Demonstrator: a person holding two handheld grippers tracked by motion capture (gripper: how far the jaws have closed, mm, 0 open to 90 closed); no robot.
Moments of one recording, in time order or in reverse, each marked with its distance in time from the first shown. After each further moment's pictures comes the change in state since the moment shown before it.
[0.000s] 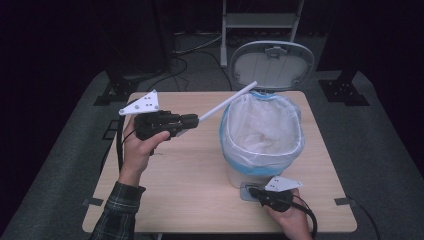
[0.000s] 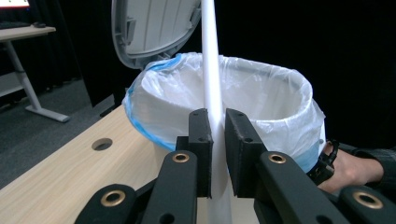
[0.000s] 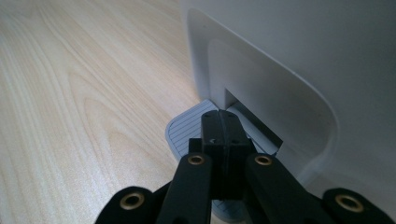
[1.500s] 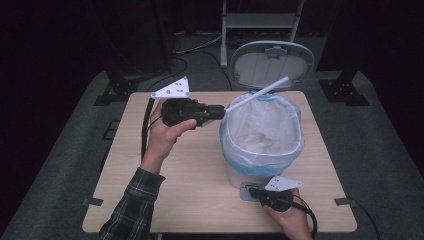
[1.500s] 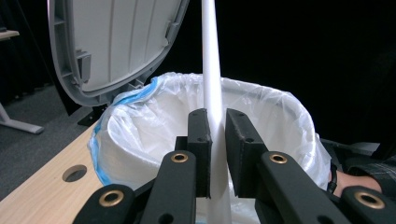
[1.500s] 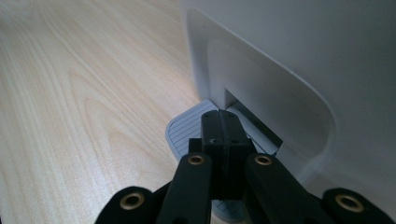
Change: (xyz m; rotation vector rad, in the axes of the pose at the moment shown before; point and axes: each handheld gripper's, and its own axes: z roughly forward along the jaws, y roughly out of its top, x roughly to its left) left arm 0.002 0.032 0.056 0.020 -0.090 0.024; right arm -0.001 0.000 0.000 0.000 0.003 0.002
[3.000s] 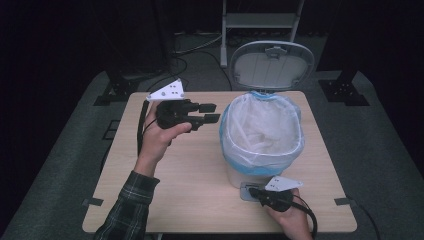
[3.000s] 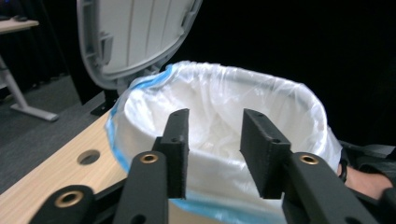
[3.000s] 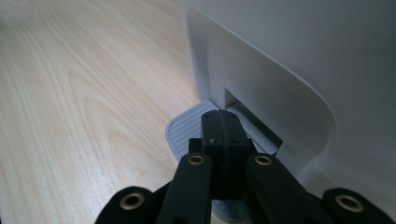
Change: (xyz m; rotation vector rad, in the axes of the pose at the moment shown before) left arm -0.001 -0.009 -0.014 0.026 0.072 -0.026; right arm 0.000 0.000 0.000 0.000 0.000 -0.001
